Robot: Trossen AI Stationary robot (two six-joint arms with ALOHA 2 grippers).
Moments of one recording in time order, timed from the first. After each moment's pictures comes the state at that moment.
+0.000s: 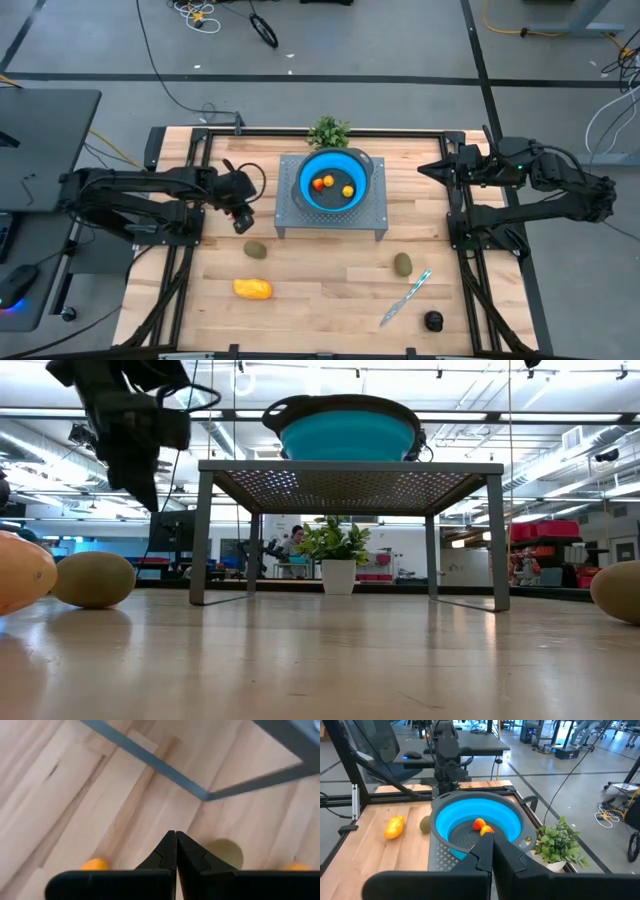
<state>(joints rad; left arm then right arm) 0.12 1.00 0.70 -0.76 0.01 -0.44 -0.05 0.65 1.05 -0.68 0.13 -0.01</state>
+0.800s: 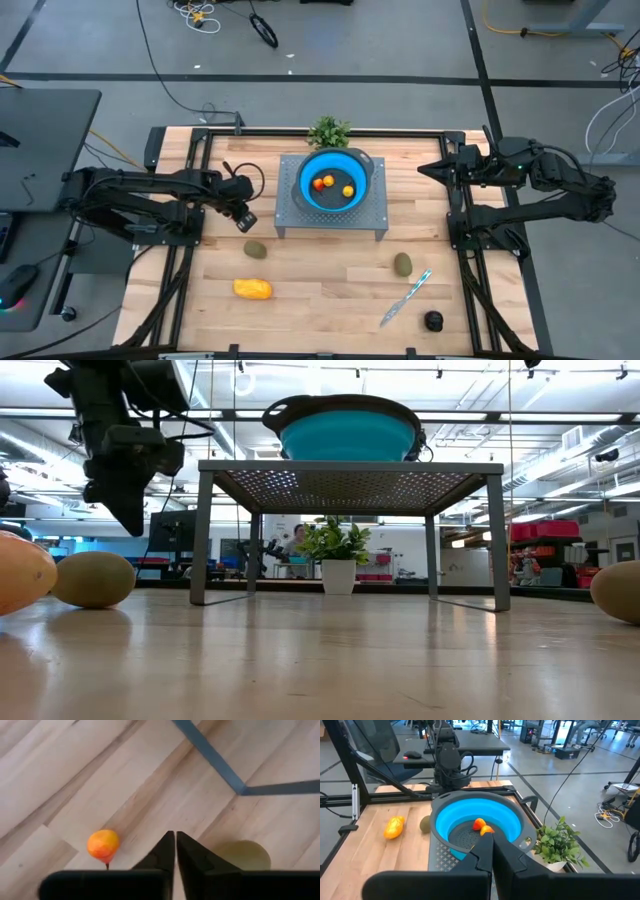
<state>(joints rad) 0.12 1.03 0.65 -0.79 -0.03 -0.64 -0.05 0.65 1.05 -0.68 0.13 -0.01</state>
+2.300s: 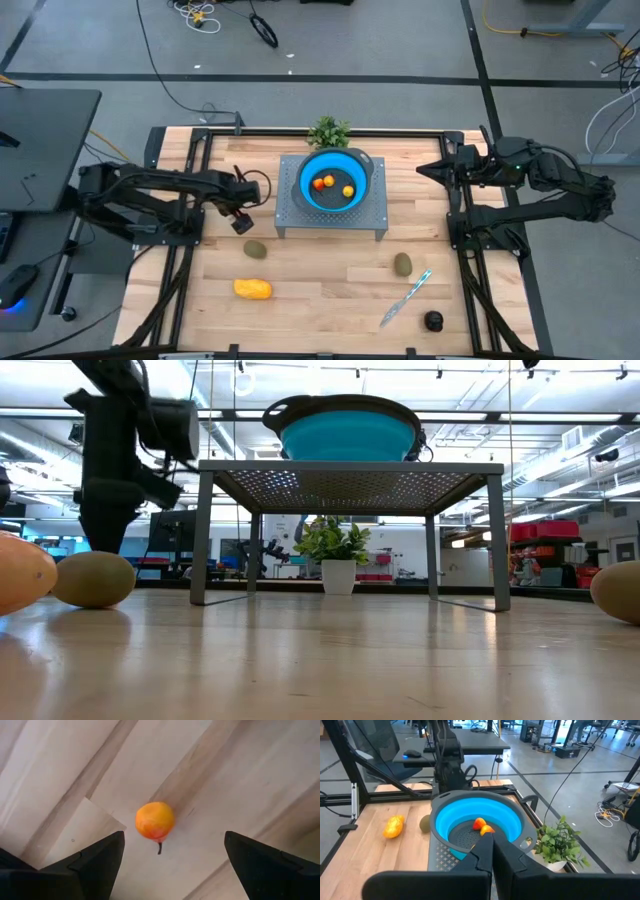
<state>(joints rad) 0.17 1.25 0.65 -0.90 -0.09 -0.49 -0.05 0.66 1.05 -0.67 0.13 -0.01</state>
